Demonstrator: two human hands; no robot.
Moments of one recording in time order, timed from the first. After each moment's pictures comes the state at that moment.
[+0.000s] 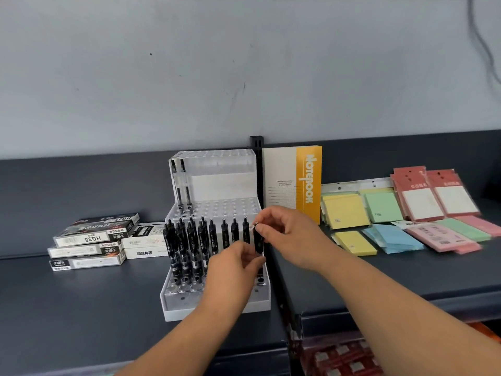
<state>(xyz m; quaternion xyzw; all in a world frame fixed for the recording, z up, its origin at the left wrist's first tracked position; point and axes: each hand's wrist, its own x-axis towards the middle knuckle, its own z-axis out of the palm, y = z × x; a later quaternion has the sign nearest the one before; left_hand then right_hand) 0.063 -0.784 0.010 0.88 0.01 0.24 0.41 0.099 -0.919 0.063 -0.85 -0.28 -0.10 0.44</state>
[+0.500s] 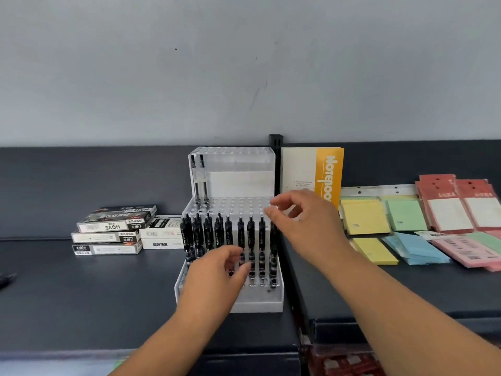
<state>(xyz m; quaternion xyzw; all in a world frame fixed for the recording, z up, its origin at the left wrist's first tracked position) 0.035 -0.745 0.010 0.90 0.05 0.27 0.33 0.095 -0.907 0.077 -0.85 -0.23 -0.25 0.40</state>
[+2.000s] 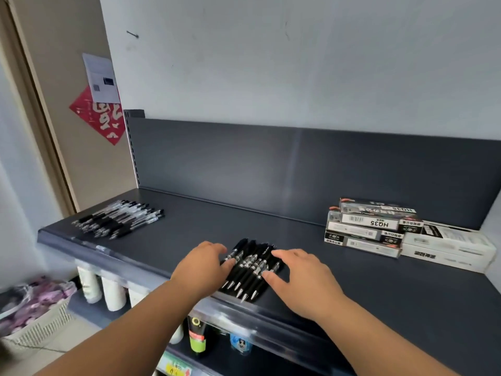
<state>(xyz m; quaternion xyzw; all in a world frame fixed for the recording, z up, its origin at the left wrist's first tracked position) -0.105 -0.222 -0.024 0.94 0.27 0.09 0.17 -0.020 -0.409 -0.018 -0.91 -0.37 0.02 0.17</state>
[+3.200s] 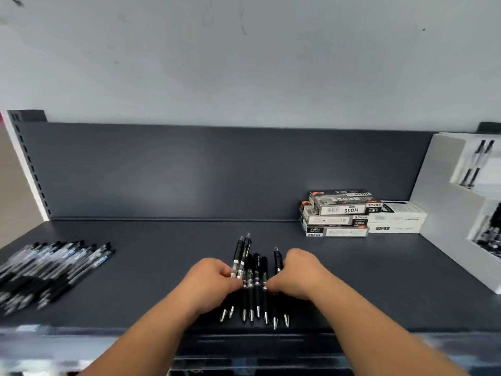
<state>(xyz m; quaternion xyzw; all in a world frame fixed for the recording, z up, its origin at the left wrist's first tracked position) -0.061 -0.161 -0.040 0.88 0.12 -0.01 0.45 -0.022 -0.340 0.000 -0.97 -0.07 0.10 0.21</state>
